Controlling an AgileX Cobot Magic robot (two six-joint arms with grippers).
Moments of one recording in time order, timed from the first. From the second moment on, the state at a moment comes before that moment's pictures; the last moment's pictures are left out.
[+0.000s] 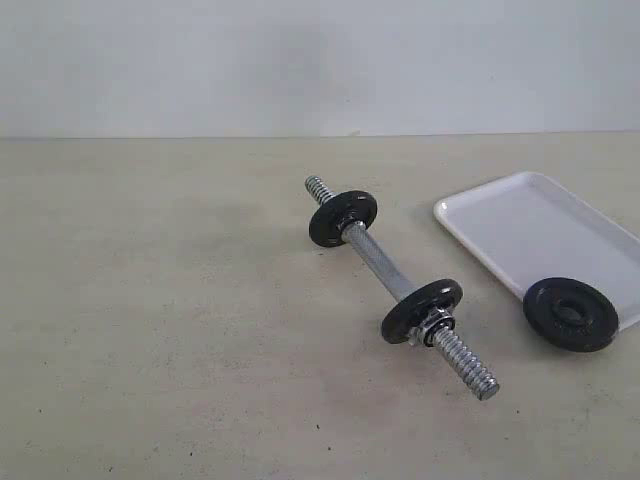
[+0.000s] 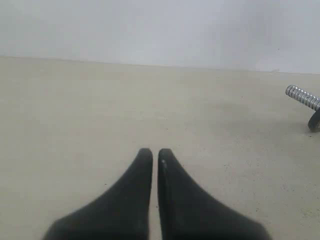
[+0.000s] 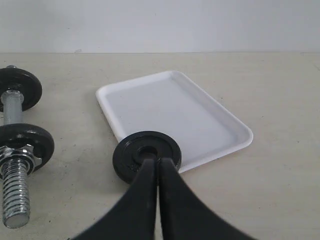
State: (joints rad) left arm 0.04 0.00 0.00 -0.15 0.31 0.10; right arm 0.04 0.01 0.00 -0.01 0.34 0.00
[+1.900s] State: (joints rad) left arm 0.04 0.00 0.00 -0.15 -0.61 -0.45; right arm 0.04 0.00 0.00 0.00 -0.79 0.33
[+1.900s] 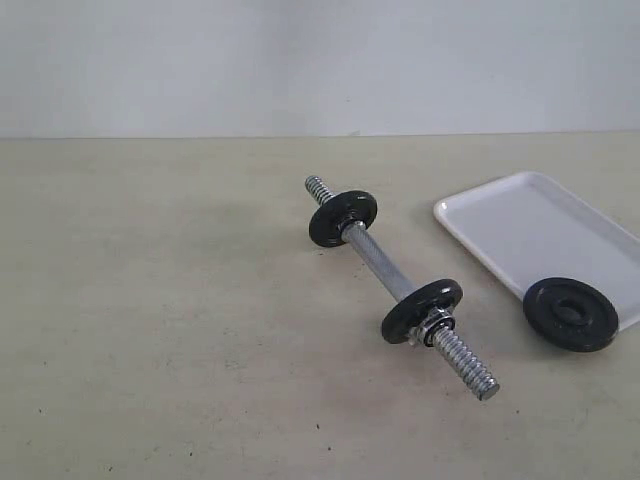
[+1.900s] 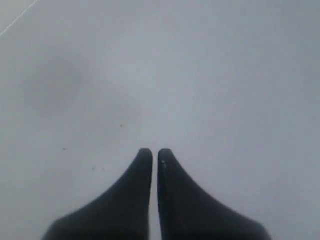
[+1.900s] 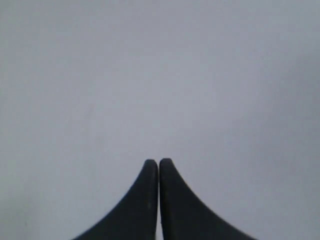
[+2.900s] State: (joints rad) left arm 0.04 1.12 -0.42 1.38 -0.74 -1.79; right arm 0.04 0.62 -0.53 0.50 0.85 -0.44
